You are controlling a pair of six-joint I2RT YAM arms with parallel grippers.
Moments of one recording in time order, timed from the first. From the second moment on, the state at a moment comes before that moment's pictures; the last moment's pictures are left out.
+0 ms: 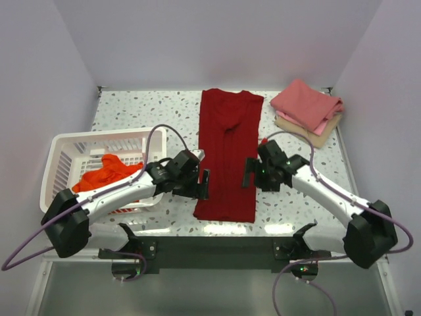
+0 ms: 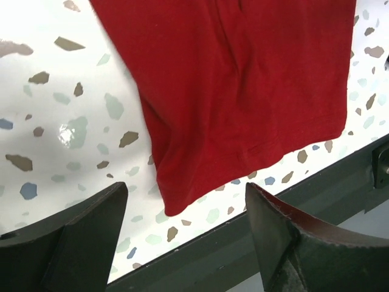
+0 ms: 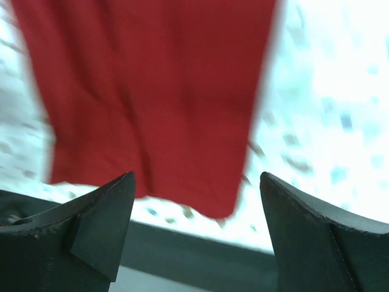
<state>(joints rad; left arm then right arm) -0.84 1.32 0.88 -0.57 0.04 -0.63 0.54 1.28 0.91 -0.71 -0.03 0.65</state>
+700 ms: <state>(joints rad) -0.85 1.18 0.64 -0.49 -0.04 -0.80 0.61 0.87 0.48 -0.83 -0.01 0.92</state>
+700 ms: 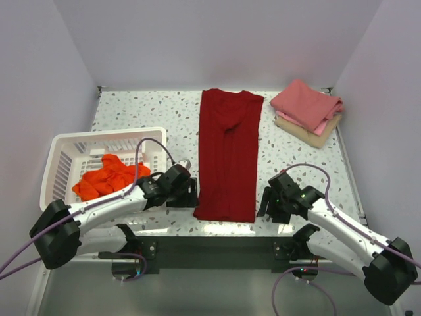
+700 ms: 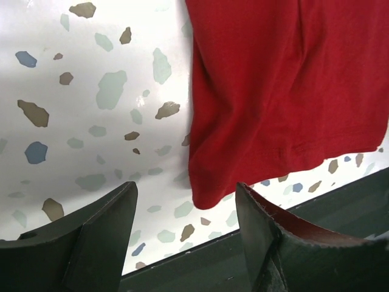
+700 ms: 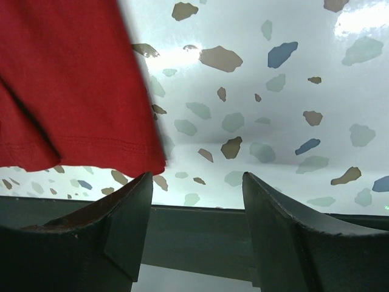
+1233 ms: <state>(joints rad) -0.88 1.19 0.62 -0.44 -0.04 -0.84 0.68 1.00 0.48 -0.68 -0.03 0.98</state>
